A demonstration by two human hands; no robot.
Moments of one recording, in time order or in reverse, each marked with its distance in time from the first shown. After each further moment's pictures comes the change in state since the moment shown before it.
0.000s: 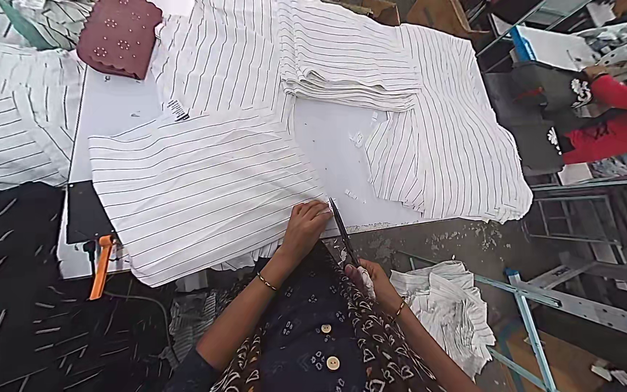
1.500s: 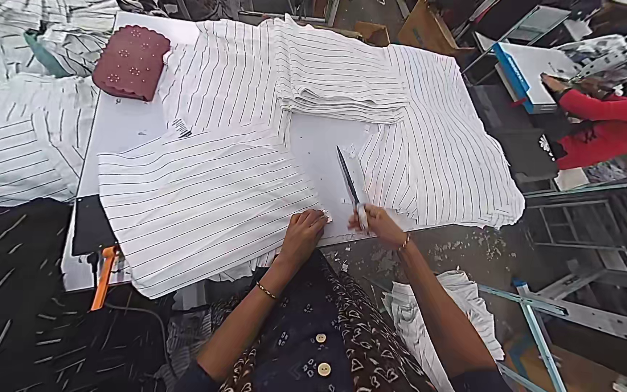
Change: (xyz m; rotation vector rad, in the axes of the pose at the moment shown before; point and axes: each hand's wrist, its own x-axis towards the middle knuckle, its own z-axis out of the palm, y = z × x) left_hand 0.003 0.000 0.006 0.129 -0.012 0.021; right_hand 0.075 -0.097 -0.066 -0.050 -0.053 -0.186
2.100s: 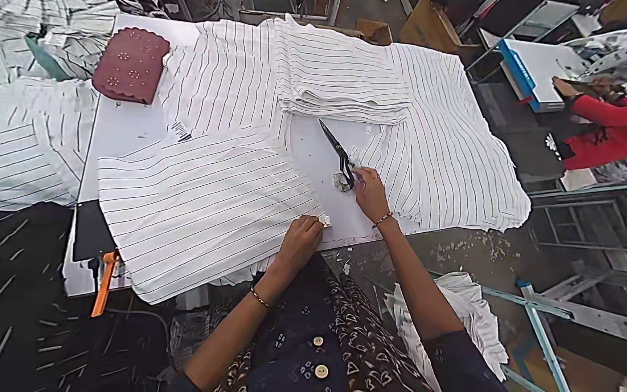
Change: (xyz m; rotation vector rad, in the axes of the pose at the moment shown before) left_hand 0.001 0.001 -0.012 -0.023 -0.040 -0.034; right_hand 0.073 -0.009 0.000 -0.617 0.558 -0.488
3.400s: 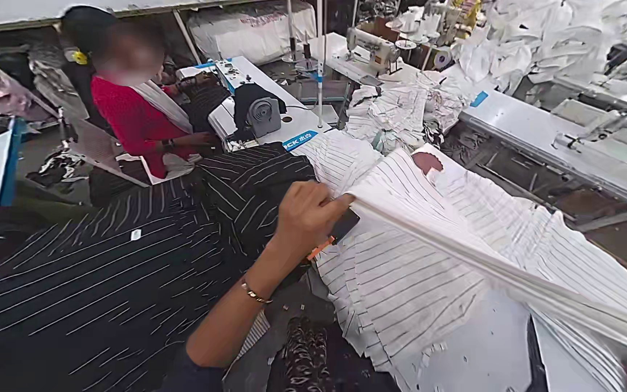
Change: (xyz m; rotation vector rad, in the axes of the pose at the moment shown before) left_hand -0.071 0.014 -0.362 1.011 0.857 -0.261; right_hand 0.102 -0.170 -0.068 0.832 -0.209 -0.596
